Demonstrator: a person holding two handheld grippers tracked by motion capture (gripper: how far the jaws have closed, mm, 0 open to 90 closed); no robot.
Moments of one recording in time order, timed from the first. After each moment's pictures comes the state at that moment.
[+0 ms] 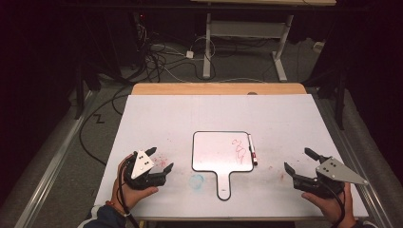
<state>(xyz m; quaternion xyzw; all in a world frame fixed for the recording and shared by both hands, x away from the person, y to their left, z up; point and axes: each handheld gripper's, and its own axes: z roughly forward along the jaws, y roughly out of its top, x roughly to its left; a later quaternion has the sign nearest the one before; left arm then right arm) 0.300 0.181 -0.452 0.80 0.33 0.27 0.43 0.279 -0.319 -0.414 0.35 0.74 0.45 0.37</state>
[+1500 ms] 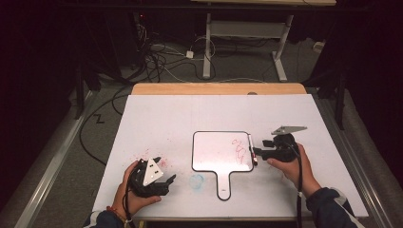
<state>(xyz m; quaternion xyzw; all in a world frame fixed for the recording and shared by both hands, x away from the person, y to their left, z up) 0.292 0.168 -0.470 0.85 0.30 0.25 0.35 0.402 -0.258 -0.438 0.43 0.82 0.36 0.13</state>
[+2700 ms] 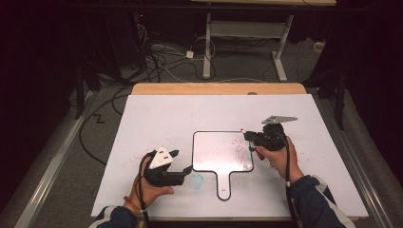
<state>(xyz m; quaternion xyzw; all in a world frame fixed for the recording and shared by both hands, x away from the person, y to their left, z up) 0.321 0.121 -0.442 0.81 0.32 0.14 0.48 0.418 -0.227 -0.424 0.41 0.80 0.43 0.13</state>
